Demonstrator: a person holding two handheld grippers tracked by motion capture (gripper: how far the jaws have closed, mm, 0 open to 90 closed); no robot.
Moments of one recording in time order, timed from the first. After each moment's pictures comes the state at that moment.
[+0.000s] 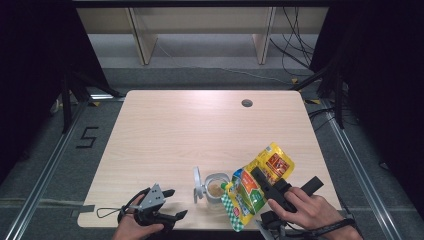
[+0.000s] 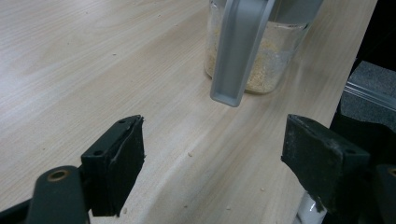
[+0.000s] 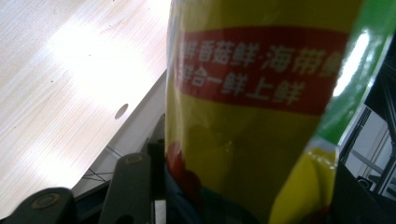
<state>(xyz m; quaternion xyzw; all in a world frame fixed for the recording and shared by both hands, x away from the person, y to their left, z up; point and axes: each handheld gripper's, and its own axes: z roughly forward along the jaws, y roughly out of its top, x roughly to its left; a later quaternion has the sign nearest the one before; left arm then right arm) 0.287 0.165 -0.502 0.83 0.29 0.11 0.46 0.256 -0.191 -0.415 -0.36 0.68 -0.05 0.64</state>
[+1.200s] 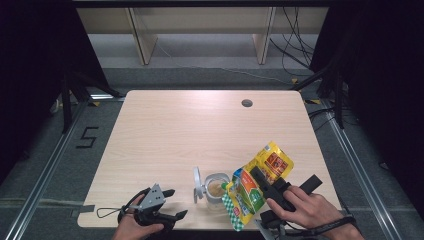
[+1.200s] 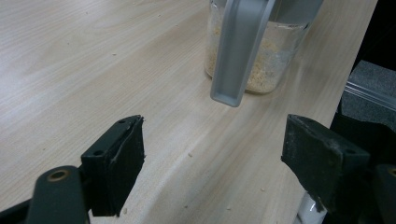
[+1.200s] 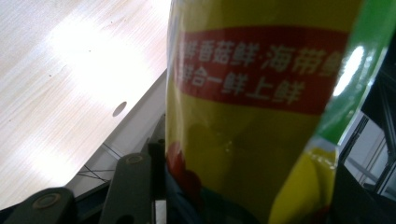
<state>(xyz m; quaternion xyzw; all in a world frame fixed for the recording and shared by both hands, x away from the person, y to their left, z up) 0.288 0.165 -0.502 0.83 0.28 0.12 0.46 0.258 -0.188 -0.412 -0.39 0.66 -0.07 0.64</state>
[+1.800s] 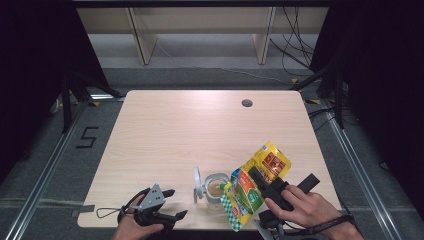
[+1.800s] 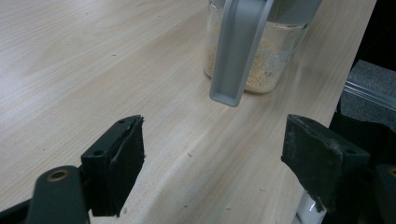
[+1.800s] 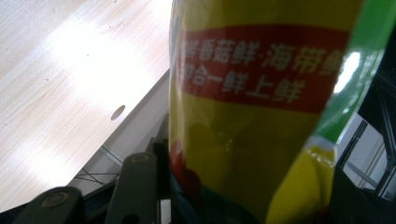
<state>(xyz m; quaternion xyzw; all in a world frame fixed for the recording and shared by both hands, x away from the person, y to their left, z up) 0.287 0.165 -0.502 0.83 0.29 0.11 0.46 0.260 -0.185 -0.411 -0.40 0.66 -0.07 0.63</state>
